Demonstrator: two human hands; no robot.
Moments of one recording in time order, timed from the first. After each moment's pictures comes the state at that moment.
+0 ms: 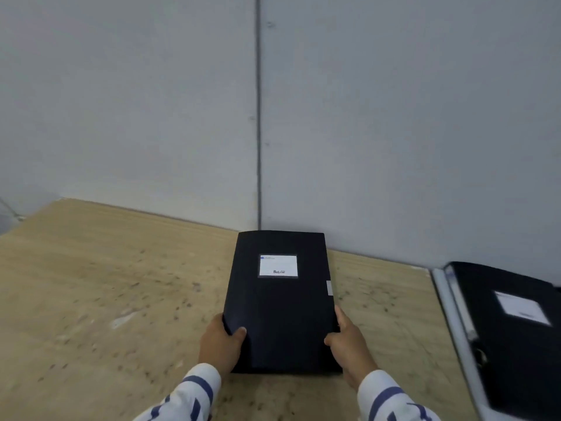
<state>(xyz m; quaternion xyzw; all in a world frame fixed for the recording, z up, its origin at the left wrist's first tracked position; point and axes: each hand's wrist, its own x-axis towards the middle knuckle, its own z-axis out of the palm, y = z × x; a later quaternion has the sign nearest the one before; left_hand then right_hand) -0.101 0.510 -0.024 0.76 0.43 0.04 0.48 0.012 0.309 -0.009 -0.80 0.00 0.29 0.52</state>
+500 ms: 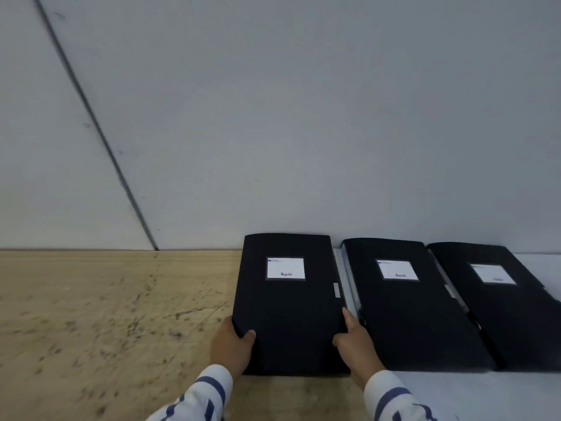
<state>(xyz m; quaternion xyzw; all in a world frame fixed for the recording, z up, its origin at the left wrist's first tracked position) 0.014 0.320 -0.023 0.80 0.33 -0.02 0.50 0.070 0.104 0.003 -0.80 0.13 0.22 0.54</state>
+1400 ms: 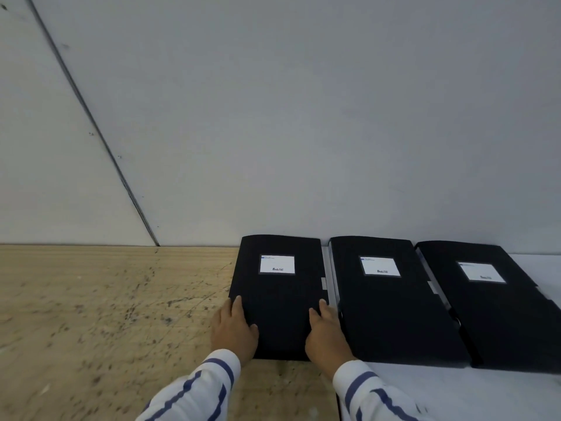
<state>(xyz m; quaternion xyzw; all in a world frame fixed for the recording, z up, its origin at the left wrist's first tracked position) 0.016 0.254 -0.009 0.92 0.29 -0.02 0.26 0.063 0.087 -0.001 -0.95 -0.11 0.18 0.22</state>
